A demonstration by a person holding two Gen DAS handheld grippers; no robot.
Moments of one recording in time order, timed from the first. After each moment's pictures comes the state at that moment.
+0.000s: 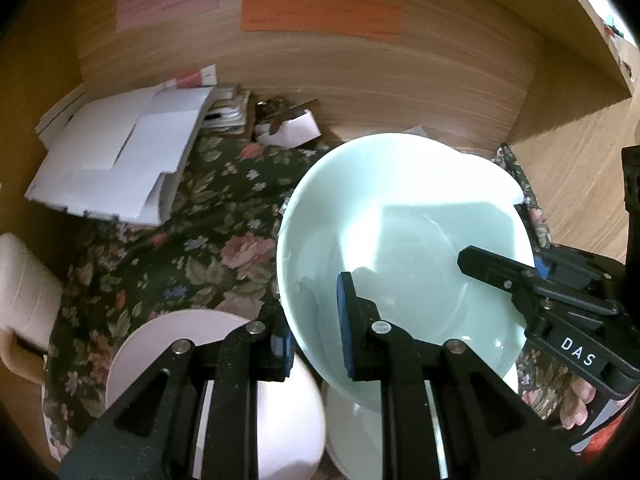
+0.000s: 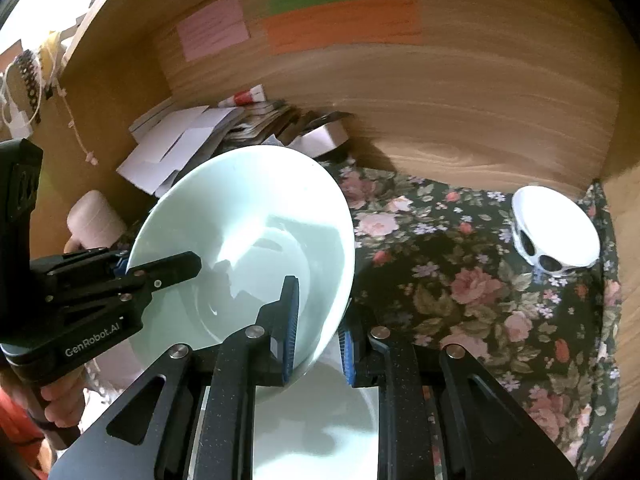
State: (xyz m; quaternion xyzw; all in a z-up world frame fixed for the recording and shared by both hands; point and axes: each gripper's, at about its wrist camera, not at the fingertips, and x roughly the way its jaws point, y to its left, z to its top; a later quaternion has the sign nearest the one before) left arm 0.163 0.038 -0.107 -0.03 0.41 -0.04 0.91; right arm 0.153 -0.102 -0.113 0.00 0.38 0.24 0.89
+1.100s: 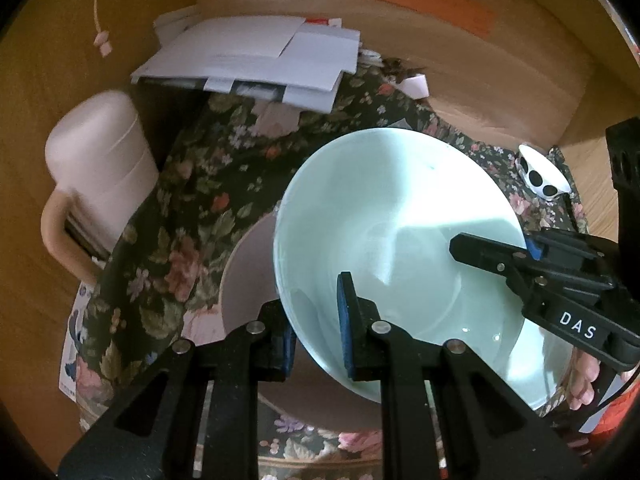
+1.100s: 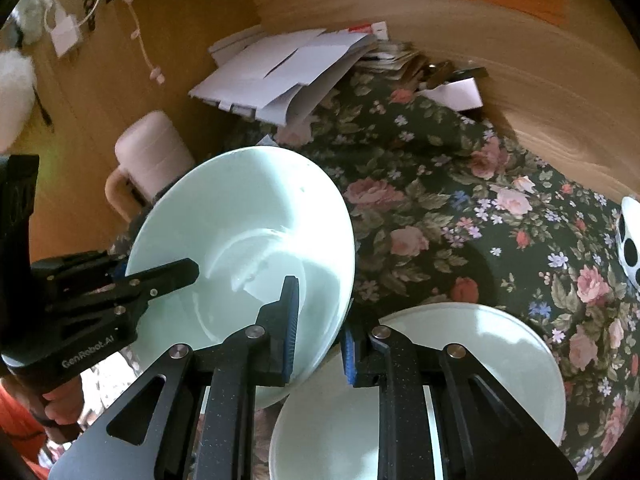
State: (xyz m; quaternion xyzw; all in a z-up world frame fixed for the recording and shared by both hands) left arm 0.089 0.134 -0.139 -0.08 0.44 0.04 0.90; right arm 0.129 0.004 -0.155 -0.05 0.42 0.34 0.84
